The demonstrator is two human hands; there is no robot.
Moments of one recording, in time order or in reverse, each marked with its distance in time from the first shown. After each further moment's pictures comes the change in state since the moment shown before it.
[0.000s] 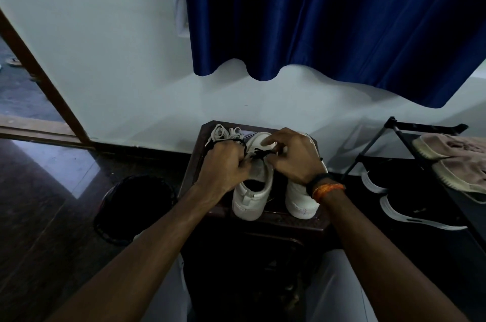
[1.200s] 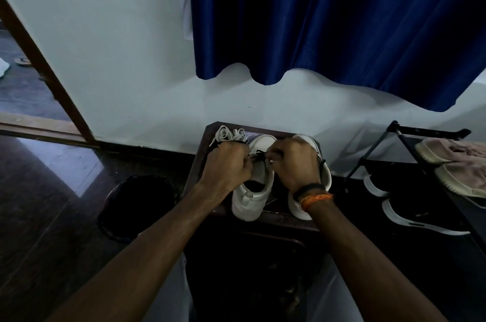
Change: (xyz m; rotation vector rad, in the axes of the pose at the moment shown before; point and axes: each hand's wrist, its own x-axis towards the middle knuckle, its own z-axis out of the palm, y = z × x) left_hand -0.002 0.001 -0.003 0.128 0.021 0.043; right_hand -0.008 -0.014 0.016 -0.287 0.147 0.039
